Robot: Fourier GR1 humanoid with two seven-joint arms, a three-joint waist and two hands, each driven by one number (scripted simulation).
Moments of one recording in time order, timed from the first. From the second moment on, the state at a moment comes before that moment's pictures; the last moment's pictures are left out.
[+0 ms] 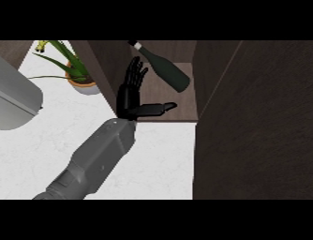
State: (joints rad) left arm -0.85 0.00 -0.48 -0.43 0.95 0.26 -0.85; right arm 0.09 -0.06 -0.08 -2.27 -0.24 0.32 0.31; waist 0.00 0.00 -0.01
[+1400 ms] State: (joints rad) left arm -0.12 0.43 -0.70 -1.86 0.68 0.61 -0.45; right arm 0.07 -0.13 -0.03 -2.34 -0.24 0.39 0.39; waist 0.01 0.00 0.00
